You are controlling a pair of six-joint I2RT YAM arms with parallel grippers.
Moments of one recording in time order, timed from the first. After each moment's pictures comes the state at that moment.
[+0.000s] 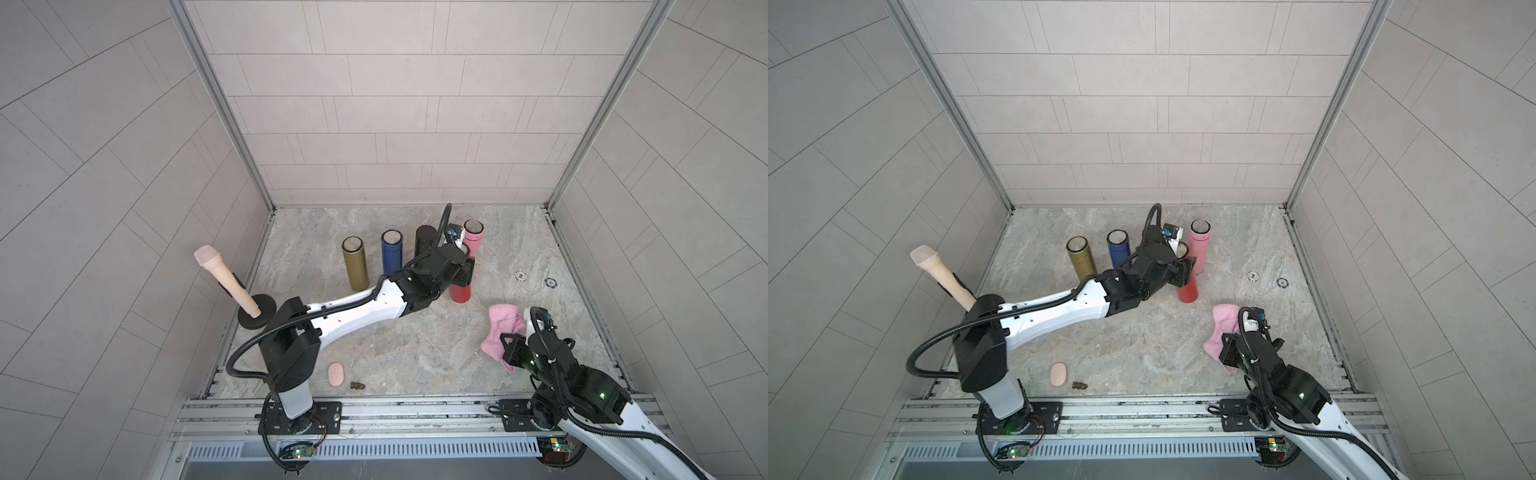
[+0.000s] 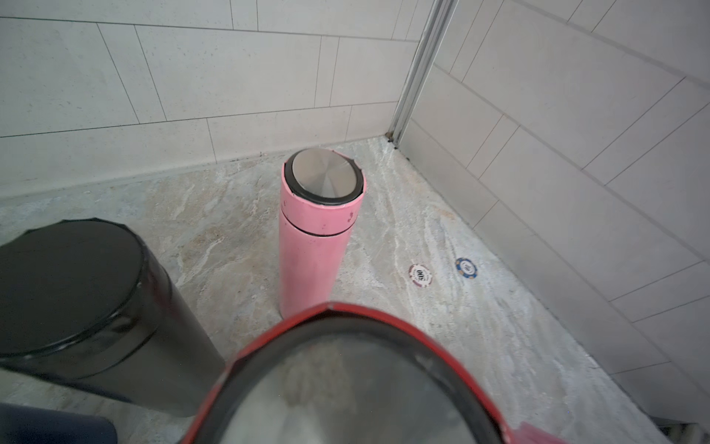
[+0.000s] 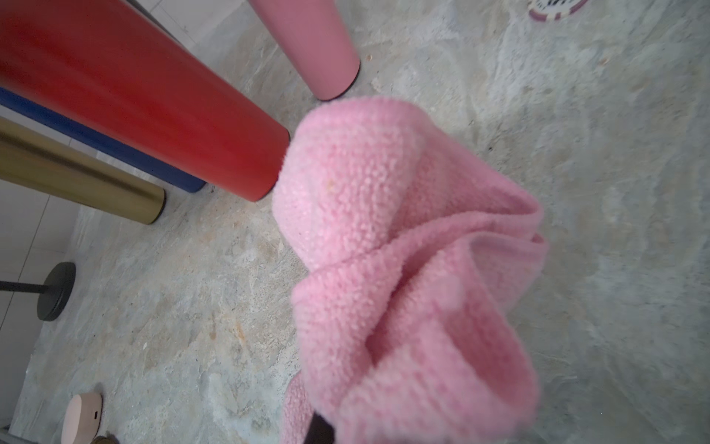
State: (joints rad) left arm -1.00 1.77 1.40 -0.08 -0.35 -0.36; right arm 0.69 0.18 0.37 -0.88 0.29 0.86
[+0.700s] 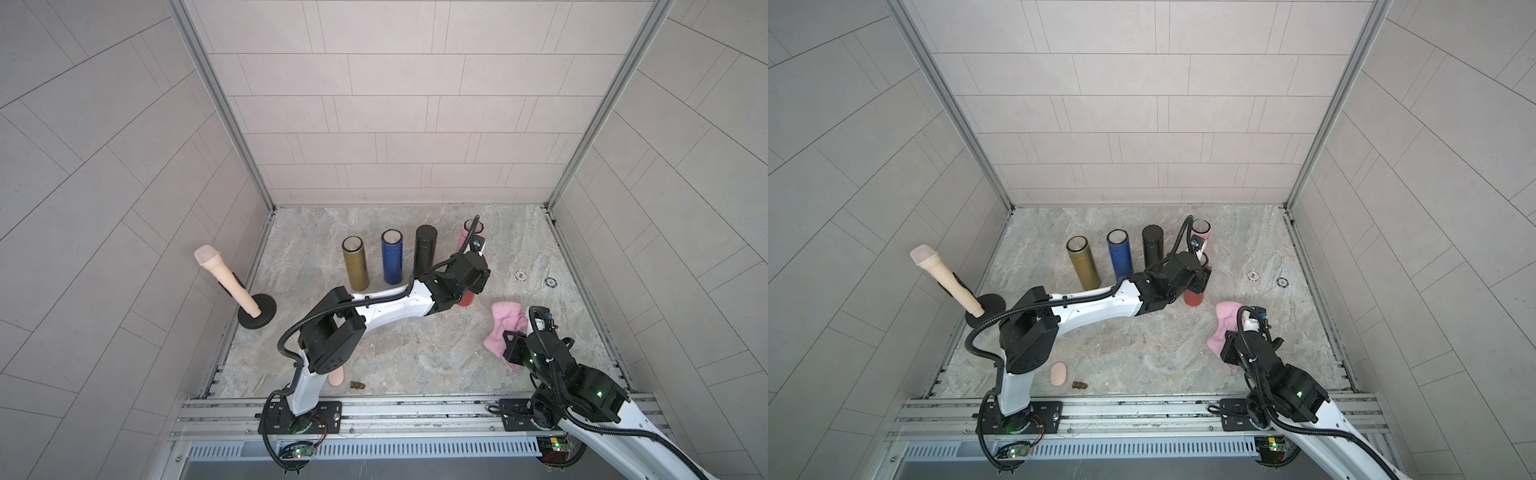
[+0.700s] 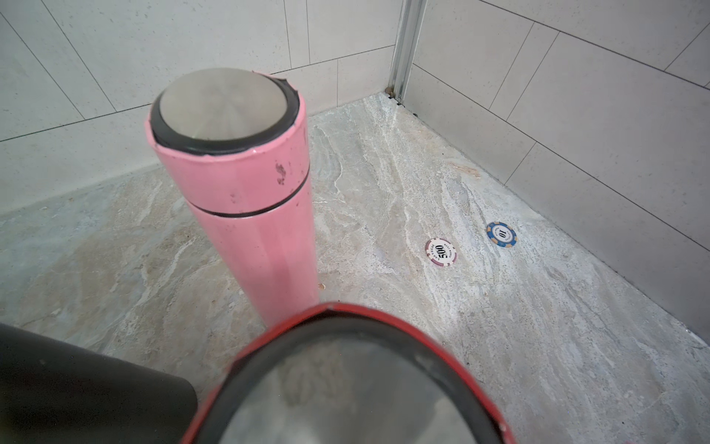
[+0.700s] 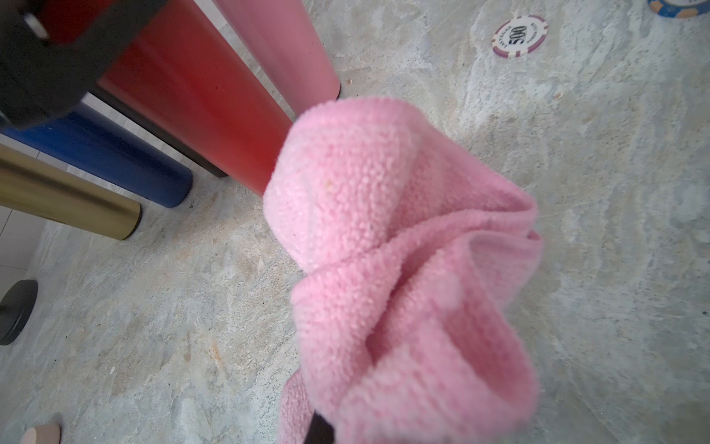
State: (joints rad) left arm -1.03 1.99 1.54 -0.05 -0.38 -0.26; right arm 0.69 0.21 0.35 -0.85 0.35 0.84
